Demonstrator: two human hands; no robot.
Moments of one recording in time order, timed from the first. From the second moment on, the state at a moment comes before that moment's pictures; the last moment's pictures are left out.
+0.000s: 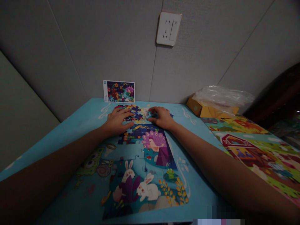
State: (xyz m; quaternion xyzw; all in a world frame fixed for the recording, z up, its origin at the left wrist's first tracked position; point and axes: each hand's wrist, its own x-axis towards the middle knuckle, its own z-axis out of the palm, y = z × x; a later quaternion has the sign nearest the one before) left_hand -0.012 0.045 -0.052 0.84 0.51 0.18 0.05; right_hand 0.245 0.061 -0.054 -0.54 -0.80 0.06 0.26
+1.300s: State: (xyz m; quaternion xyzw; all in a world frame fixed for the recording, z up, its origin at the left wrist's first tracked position) left_hand -0.005 0.036 -0.047 0.84 0.52 0.16 0.06; right_hand 0.230 0.047 -0.048 -0.48 -0.83 -0.02 0.27
